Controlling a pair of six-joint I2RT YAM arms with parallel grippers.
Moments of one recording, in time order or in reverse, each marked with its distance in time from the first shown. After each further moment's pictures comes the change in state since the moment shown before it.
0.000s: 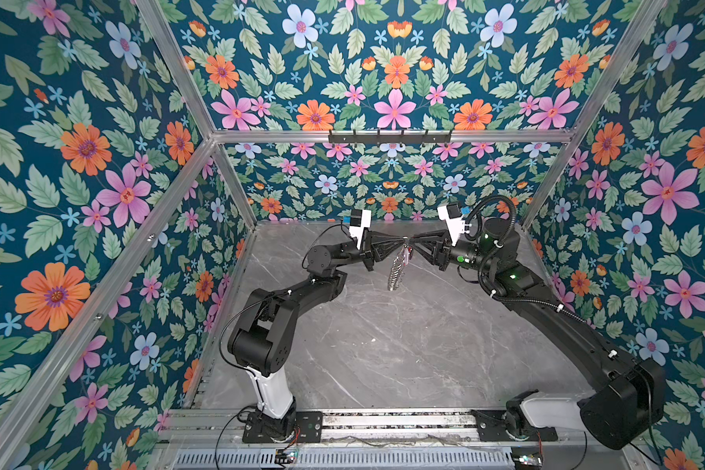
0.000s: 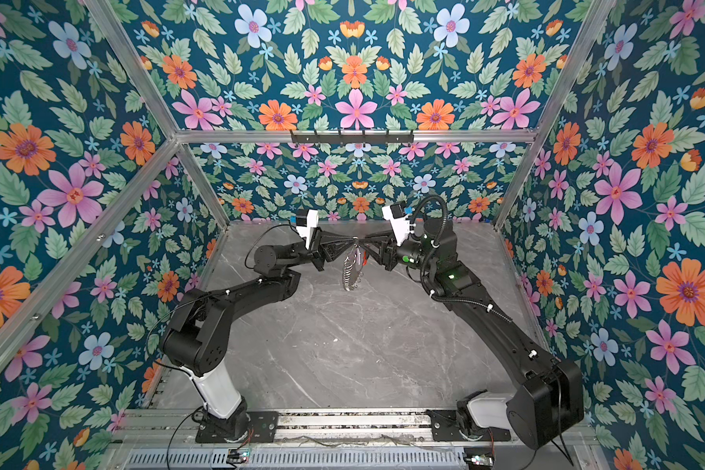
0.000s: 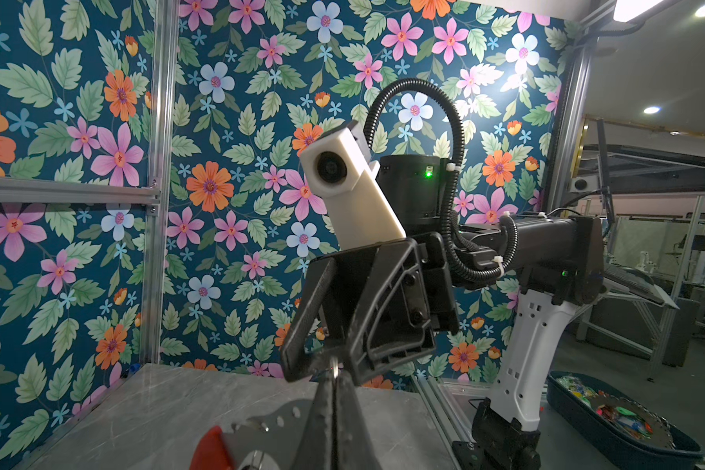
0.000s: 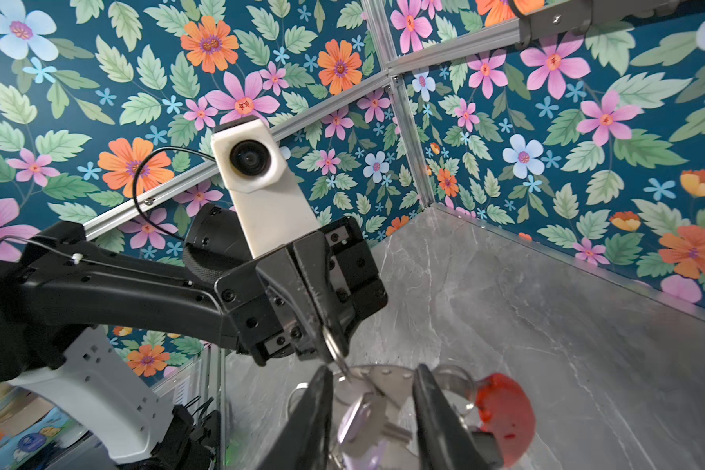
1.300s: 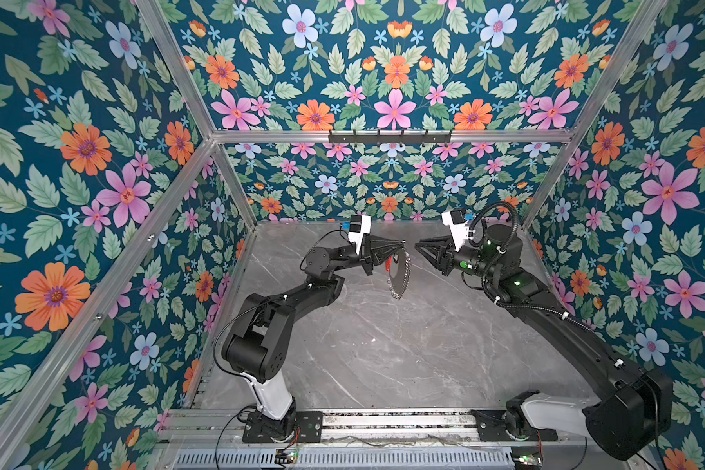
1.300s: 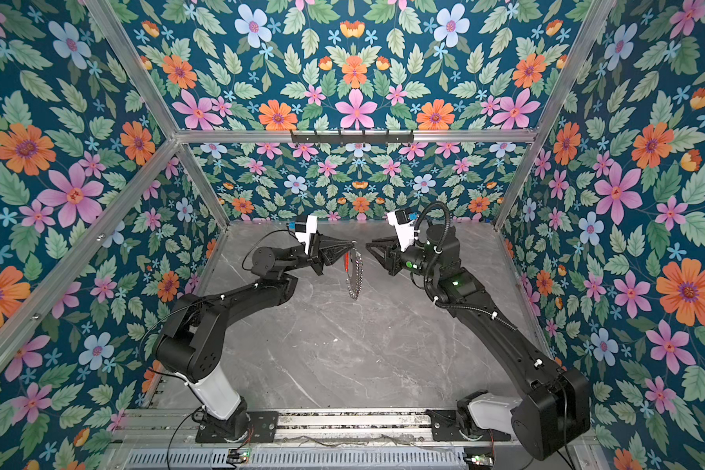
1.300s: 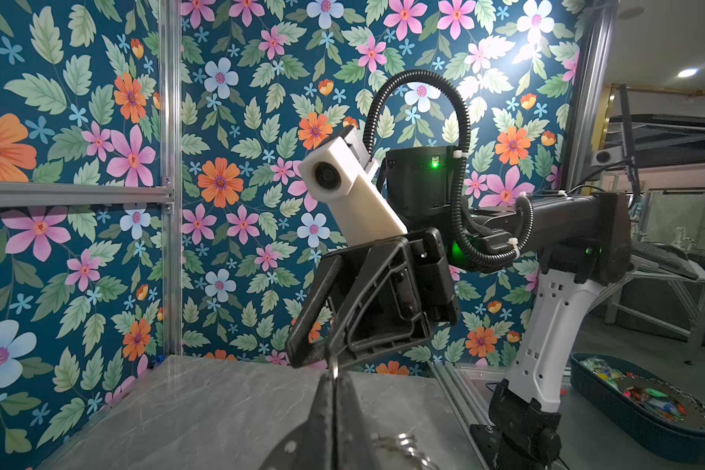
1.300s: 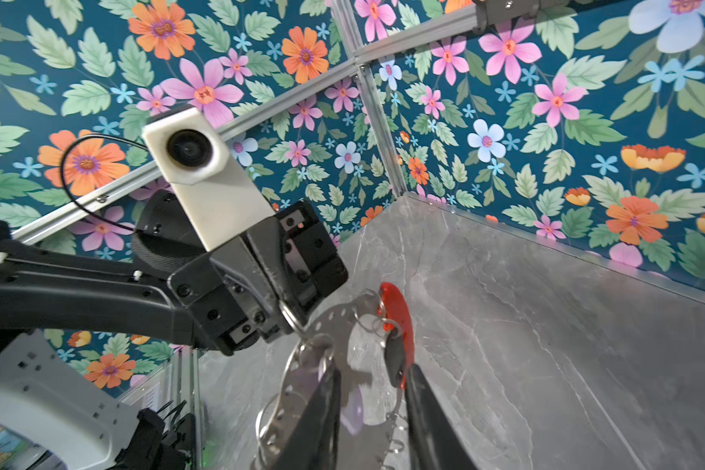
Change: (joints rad) left arm 0.002 -0.051 -0.061 -0.062 -0.002 0.128; right arm -0.008 -0.058 -0.064 -0.022 0.063 -0.020
